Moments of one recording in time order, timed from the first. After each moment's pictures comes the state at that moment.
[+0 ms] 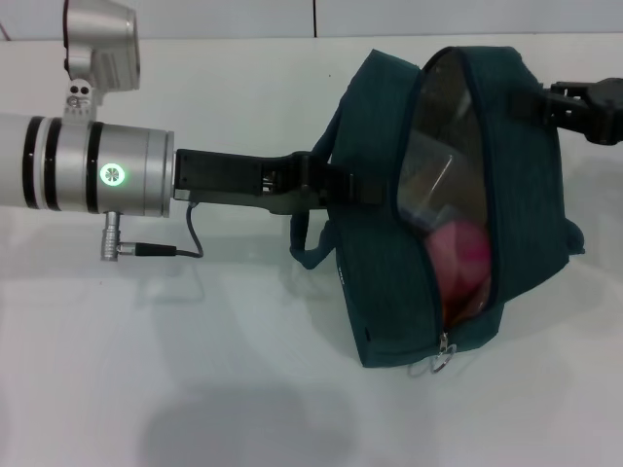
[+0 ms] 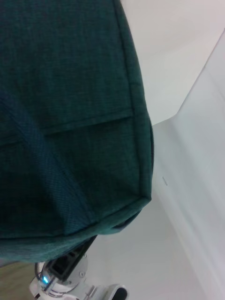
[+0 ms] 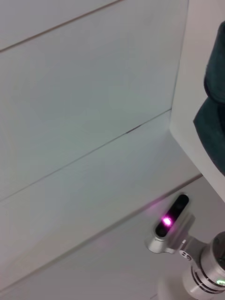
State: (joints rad) left arm -0.69 -2.09 0.90 0.63 1.86 1.65 -2.34; right arm 0.46 1.99 -0.92 -0.94 -1.64 -1.53 1.87
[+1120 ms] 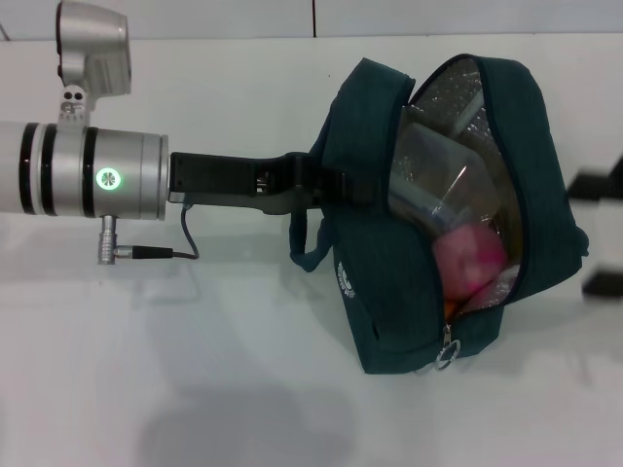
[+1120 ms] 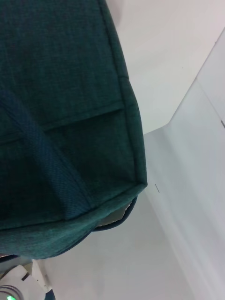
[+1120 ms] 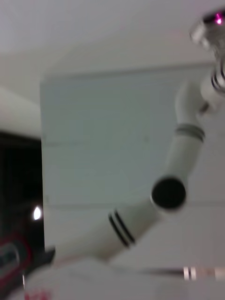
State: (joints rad) left arm -0.67 -2.09 0.90 0.63 1.86 1.63 -2.33; right arm 0.38 1.99 -0.83 -0.81 -1.52 -2.11 1.23
